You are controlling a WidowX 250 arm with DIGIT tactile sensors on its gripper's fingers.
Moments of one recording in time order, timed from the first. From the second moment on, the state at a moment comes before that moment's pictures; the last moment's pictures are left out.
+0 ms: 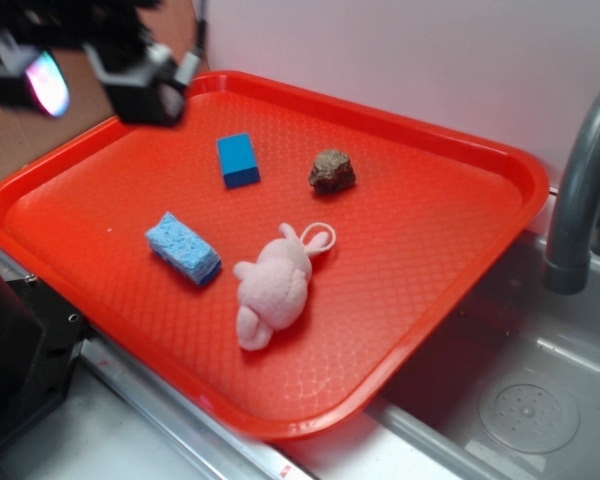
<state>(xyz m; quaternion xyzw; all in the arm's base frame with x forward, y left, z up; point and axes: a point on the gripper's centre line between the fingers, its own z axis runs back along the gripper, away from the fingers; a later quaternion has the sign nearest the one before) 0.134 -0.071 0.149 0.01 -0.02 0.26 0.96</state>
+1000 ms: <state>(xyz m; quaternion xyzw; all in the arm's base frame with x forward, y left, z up) 0.161 -0.105 0.080 -0.02 -0.04 0.25 0.97</state>
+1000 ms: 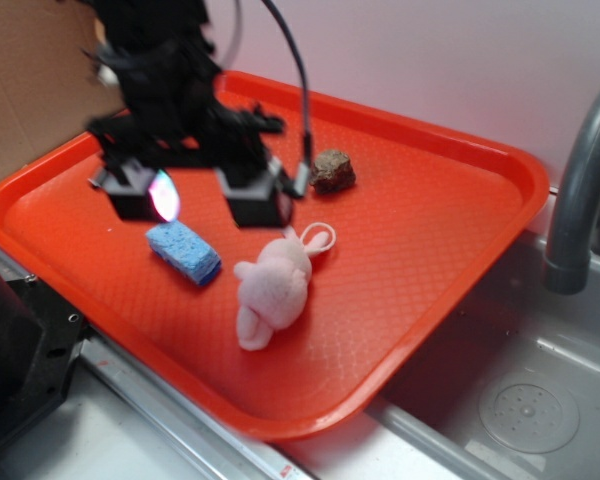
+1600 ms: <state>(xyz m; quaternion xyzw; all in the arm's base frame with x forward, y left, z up) 0.180 -0.137 0.020 0.03 0.02 0.23 0.97</state>
